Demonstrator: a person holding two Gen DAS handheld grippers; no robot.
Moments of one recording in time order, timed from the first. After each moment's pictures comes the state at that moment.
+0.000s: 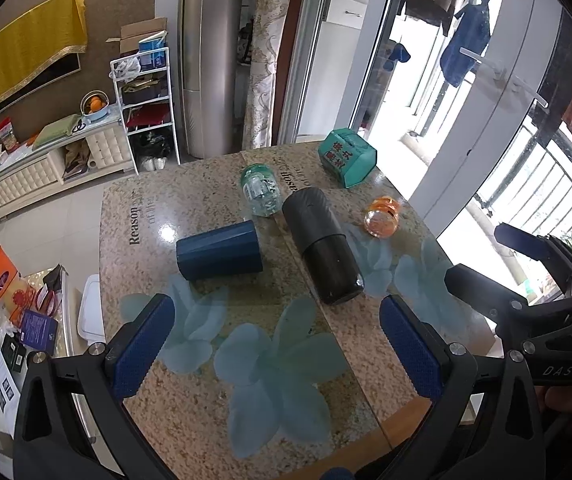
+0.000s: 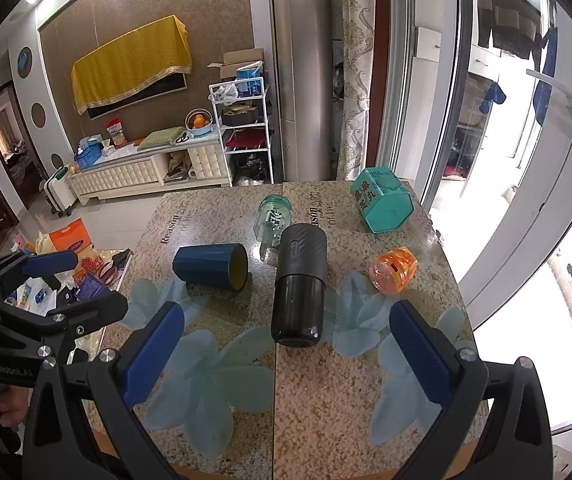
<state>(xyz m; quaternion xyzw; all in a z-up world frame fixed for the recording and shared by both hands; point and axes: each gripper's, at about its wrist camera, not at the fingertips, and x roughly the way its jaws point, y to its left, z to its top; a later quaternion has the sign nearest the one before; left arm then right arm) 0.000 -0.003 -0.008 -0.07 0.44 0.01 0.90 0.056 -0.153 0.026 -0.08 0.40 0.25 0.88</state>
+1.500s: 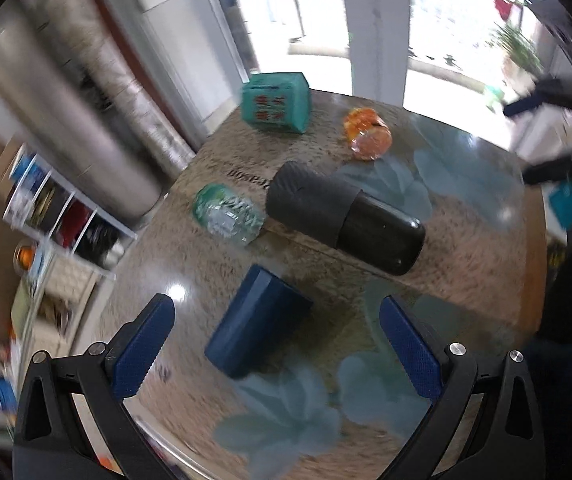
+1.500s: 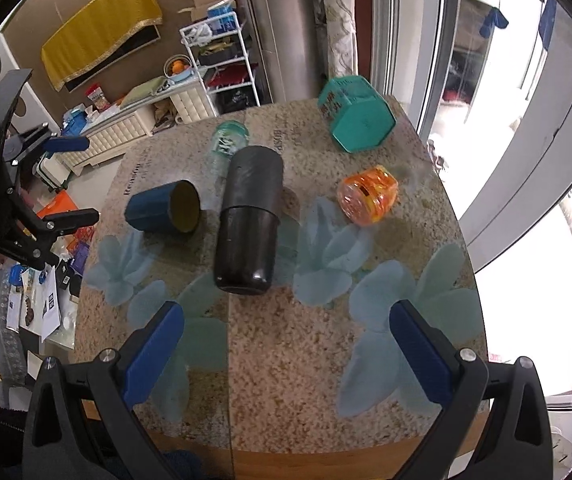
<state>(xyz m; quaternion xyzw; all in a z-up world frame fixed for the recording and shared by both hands) 0.123 0.001 -0.066 0.25 0.47 -0.20 0.82 0.111 -0.202 -0.022 -0.06 0.53 0.24 0.81</state>
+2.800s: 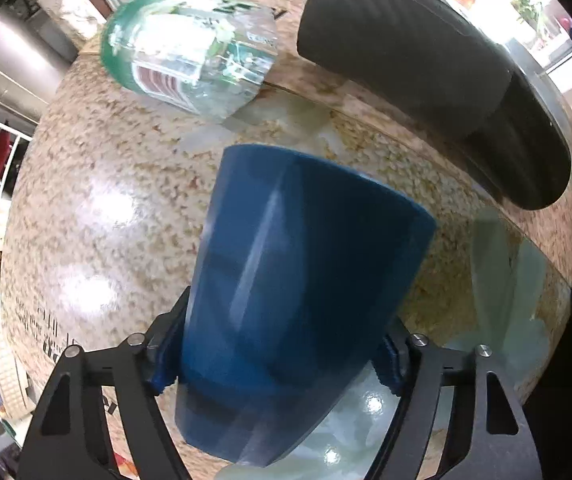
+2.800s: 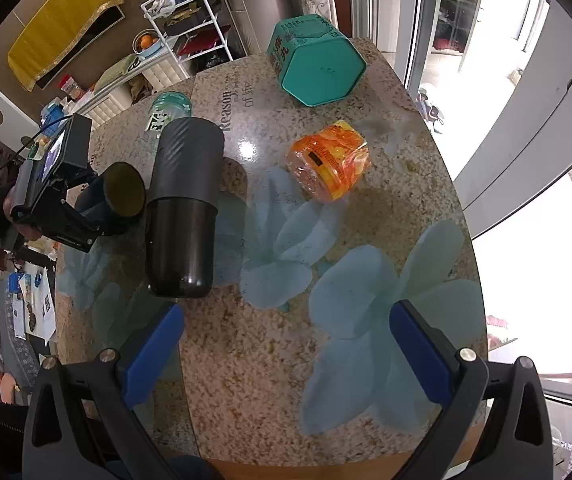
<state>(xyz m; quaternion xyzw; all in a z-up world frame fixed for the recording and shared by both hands) 0.213 0.059 -0.248 0.22 0.64 -0.23 0.70 0.170 -0.224 -0.061 -0.04 0.60 0.22 0.77</state>
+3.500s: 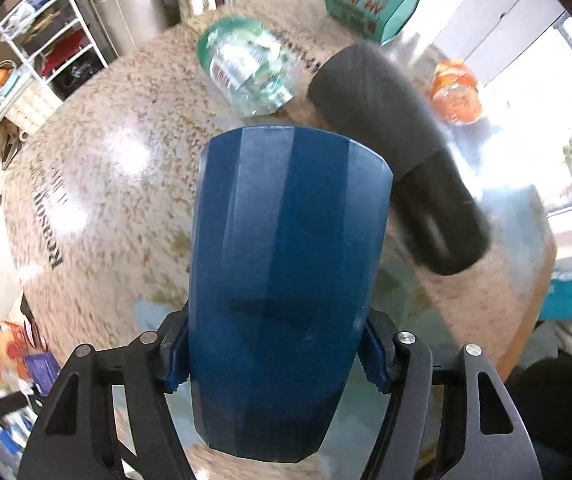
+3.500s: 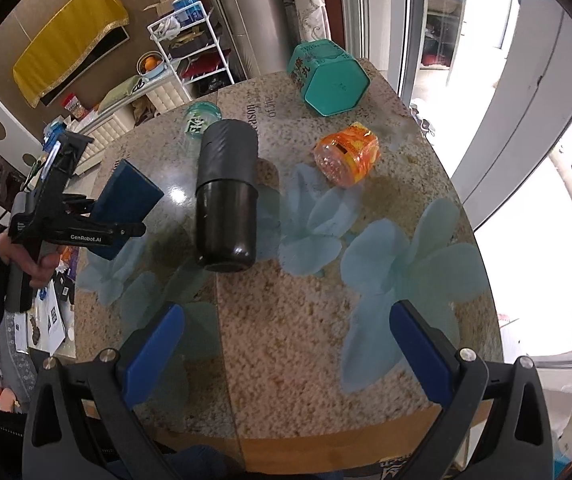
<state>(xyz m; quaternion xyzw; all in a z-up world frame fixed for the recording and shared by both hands) 0.129 0.083 -0.200 0.01 0.63 -0.10 0.77 0.105 -0.214 -0.036 -0.02 0.56 0.20 0.80</state>
